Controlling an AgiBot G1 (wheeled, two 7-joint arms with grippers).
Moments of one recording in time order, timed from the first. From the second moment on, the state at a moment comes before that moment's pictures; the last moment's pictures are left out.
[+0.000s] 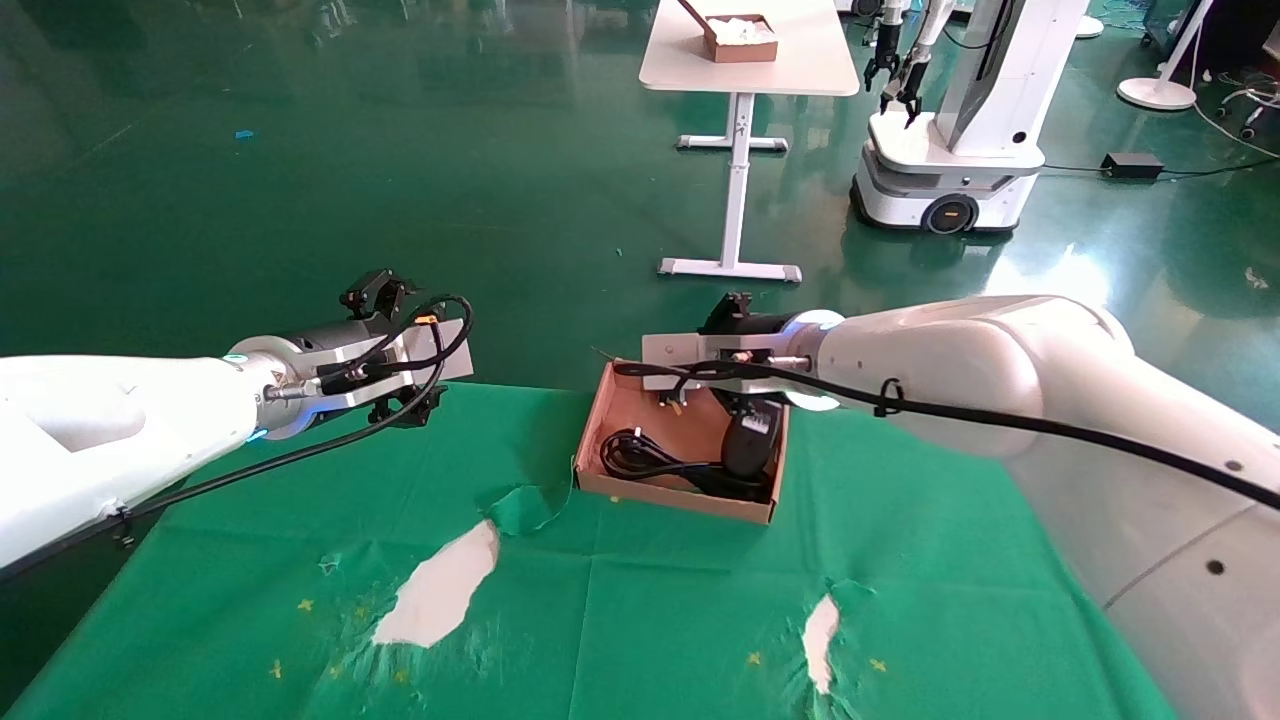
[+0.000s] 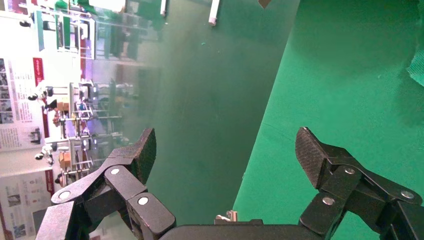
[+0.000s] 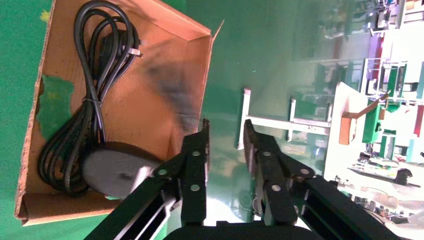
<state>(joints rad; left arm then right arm) -1.69 0.94 1.30 -1.16 2.40 0.59 -0.87 1.67 -1.37 -0.92 0.70 -2.23 -0.71 0.21</state>
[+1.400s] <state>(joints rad) -1.66 0.92 1.24 -1.16 2.29 0.64 -0.83 1.34 -0.95 -0.56 1.03 -1.39 -1.15 0.20</state>
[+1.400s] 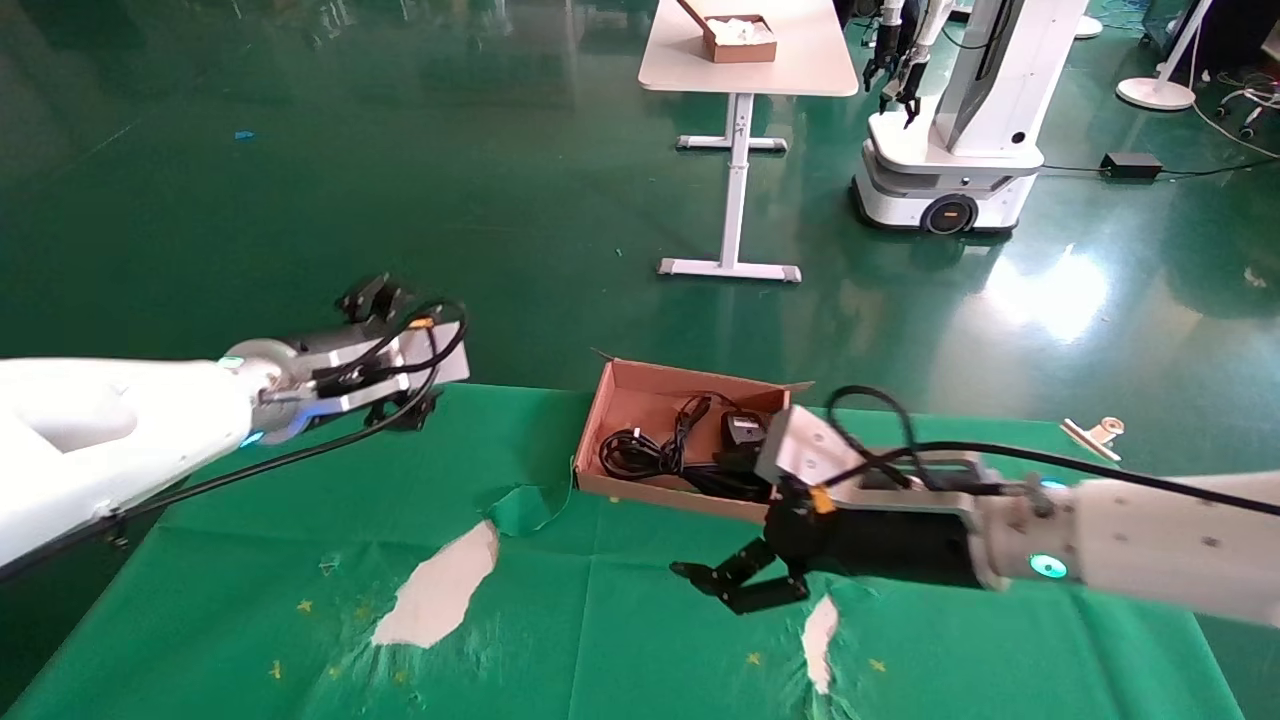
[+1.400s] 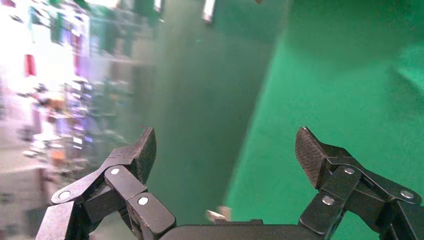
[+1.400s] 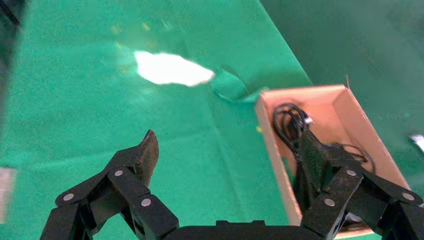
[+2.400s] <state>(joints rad) -1.35 0.76 0.74 -1.22 1.48 1.09 -0.50 1.08 -0.62 -0.29 1.28 -0.75 -1.49 0.19</state>
